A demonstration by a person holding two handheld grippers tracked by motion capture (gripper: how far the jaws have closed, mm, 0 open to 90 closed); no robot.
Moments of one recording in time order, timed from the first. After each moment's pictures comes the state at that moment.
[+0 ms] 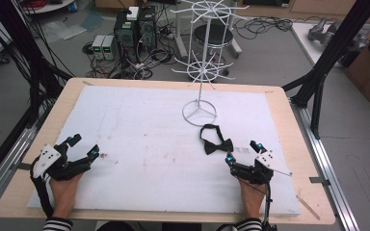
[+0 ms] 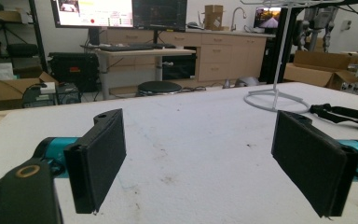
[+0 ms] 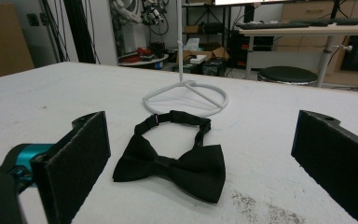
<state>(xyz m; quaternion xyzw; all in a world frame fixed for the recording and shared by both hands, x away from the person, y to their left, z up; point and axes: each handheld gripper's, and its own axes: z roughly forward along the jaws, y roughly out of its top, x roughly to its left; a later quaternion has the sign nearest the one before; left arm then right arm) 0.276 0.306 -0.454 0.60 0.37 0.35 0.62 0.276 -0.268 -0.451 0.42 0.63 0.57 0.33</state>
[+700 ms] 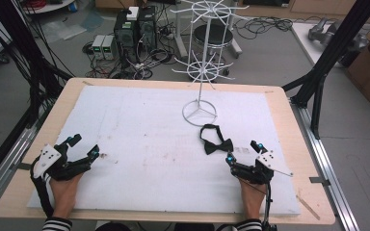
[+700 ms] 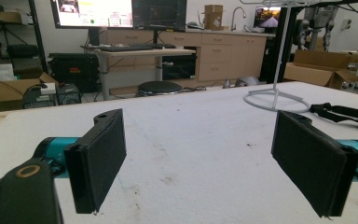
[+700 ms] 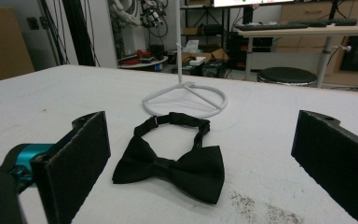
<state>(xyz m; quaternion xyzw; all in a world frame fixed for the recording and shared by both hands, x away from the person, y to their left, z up) 0.276 0.306 -0.454 0.60 0.37 0.35 0.62 0.275 -0.269 -0.452 0.42 0.62 0.57 0.34</state>
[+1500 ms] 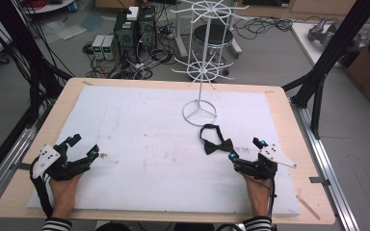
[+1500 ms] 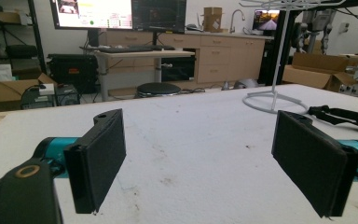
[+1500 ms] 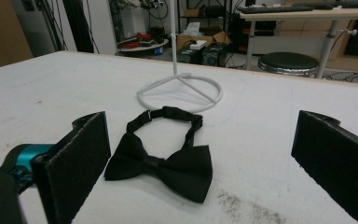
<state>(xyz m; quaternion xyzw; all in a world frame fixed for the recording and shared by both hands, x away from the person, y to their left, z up) 0.276 0.307 -0.455 0.60 0.37 0.35 0.62 0.284 -0.277 -0.435 0.43 0.65 0.55 0.32</state>
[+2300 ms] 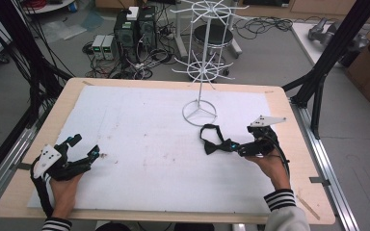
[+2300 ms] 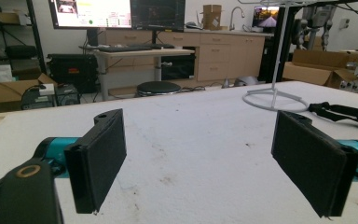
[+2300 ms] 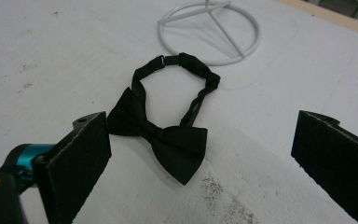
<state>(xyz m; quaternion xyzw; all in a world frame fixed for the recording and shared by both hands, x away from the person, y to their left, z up) 0.276 0.305 -0.454 0.60 0.36 0.35 0.62 0.352 -0.284 -0.385 0.38 0.82 0.40 0.17</state>
